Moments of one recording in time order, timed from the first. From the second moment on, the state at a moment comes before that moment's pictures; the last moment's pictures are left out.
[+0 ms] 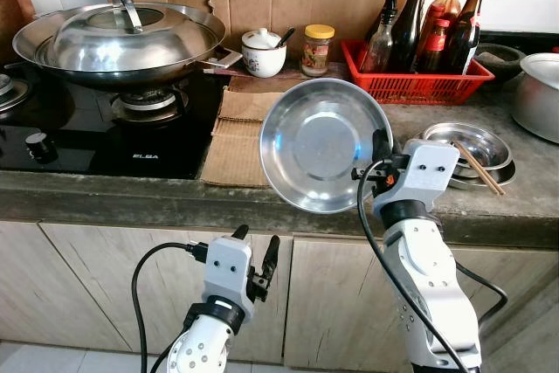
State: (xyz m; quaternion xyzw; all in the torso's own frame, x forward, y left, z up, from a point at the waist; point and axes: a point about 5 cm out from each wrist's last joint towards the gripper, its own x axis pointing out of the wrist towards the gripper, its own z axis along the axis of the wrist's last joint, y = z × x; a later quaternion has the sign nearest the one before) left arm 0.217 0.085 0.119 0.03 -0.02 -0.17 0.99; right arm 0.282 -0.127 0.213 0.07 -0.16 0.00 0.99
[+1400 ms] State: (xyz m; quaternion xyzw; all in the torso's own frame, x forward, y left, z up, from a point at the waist) left arm 0.216 0.085 0.117 0.04 -0.02 -0.17 0.98; right arm 0.278 -0.130 0.197 0.06 -0.13 0.00 0.99
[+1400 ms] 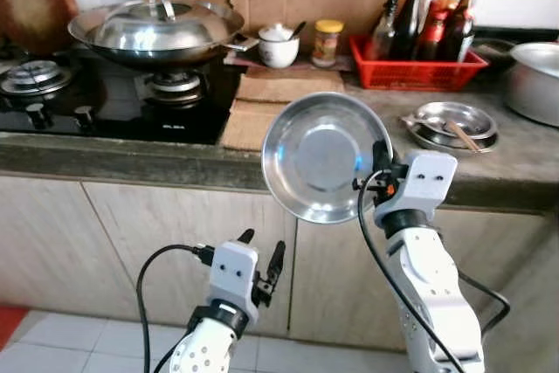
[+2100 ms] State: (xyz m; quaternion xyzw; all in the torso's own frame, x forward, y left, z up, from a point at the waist) left arm 0.216 0.080 0.117 0.03 -0.02 -0.18 0.98; right arm 0.254 -0.142 0.150 0.03 -0.05 -0.02 1.00
